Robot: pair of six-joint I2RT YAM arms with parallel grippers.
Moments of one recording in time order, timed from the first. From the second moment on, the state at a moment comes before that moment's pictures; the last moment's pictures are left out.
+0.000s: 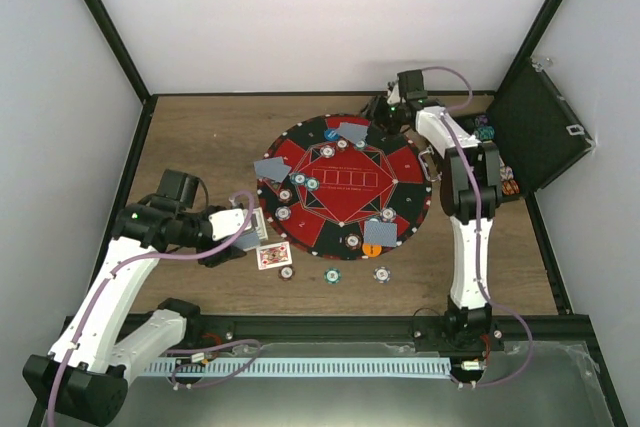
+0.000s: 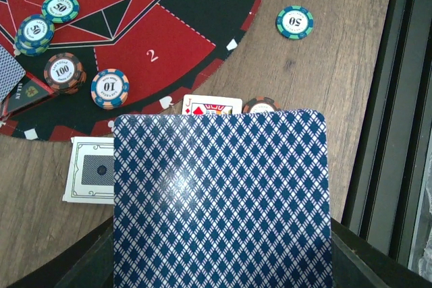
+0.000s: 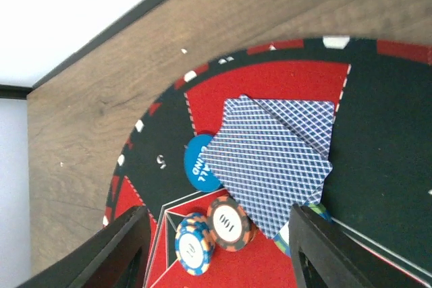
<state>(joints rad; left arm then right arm) -0.27 0.91 0.95 -1.20 0.48 0.94 0.17 2.28 1.87 -0.43 -0.48 0.62</state>
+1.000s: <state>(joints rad) -0.27 0.92 0.95 -1.18 0.52 0.94 0.81 1.36 0.89 -0.01 -0.63 0.93</state>
